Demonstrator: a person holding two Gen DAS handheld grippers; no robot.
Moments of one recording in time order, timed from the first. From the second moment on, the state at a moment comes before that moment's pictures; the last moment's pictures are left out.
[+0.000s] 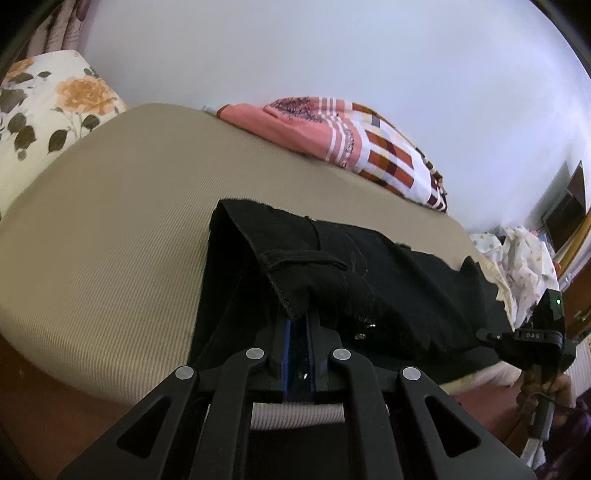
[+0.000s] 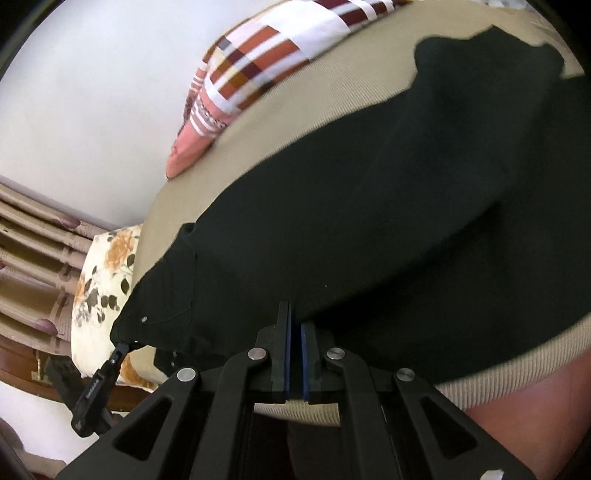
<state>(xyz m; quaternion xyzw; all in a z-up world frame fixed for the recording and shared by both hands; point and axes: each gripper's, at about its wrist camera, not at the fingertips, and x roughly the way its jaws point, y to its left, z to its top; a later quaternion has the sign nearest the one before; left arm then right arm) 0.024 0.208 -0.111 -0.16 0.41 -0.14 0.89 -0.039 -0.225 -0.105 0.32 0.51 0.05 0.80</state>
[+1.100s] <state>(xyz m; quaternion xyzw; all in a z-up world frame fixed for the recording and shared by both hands) -0.005 0.172 -0.089 -0.09 0.39 -0.11 0.91 -0.061 -0.233 -0.139 0.37 0.50 0.08 0.78</state>
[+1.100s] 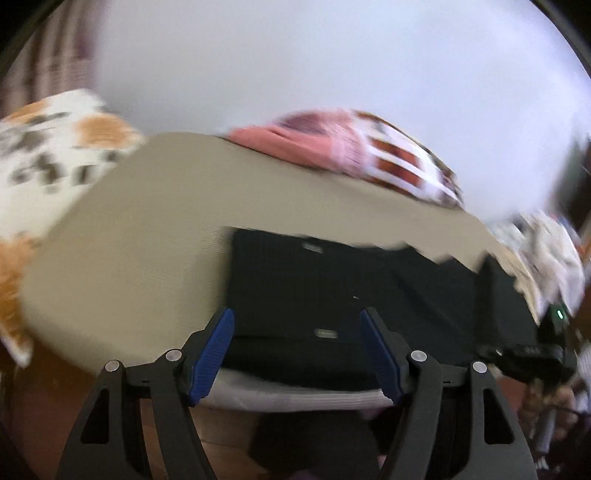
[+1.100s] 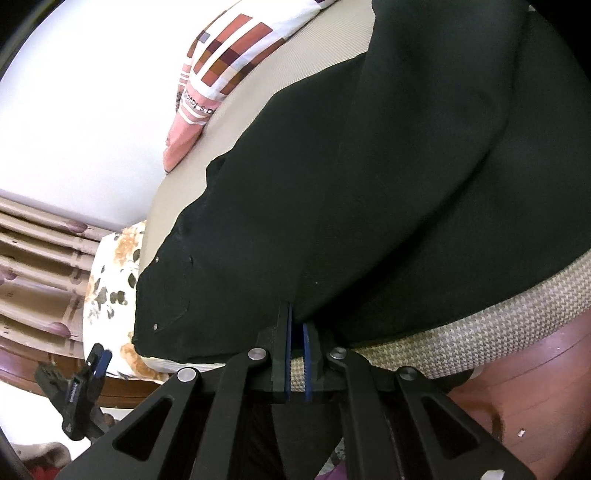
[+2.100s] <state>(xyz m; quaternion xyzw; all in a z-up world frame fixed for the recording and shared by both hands) 0.023 0.117 -0.161 -0.04 0.47 -0.13 0.87 -0.034 -0.445 -0.139 0.57 0.23 0.00 0.79</state>
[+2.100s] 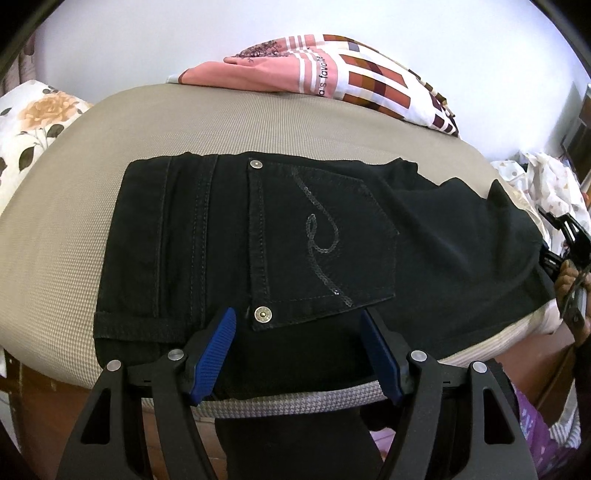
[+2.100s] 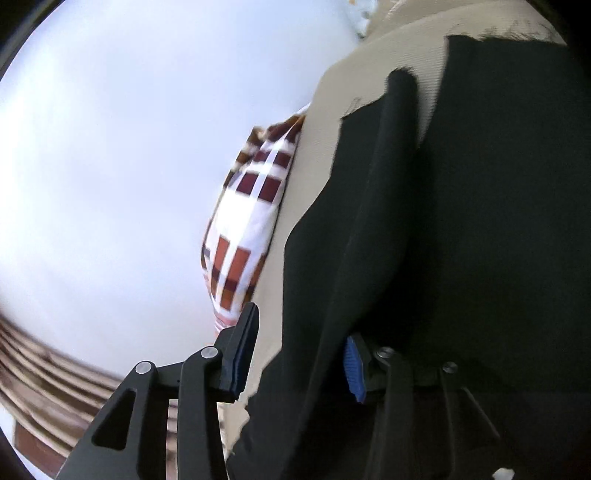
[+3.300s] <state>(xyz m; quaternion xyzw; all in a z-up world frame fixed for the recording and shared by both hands) 0.020 0.111 -0.164 0.00 0.46 -0.13 0.88 -0.154 -0.510 -0.122 0.50 0.28 -0.17 0.80</state>
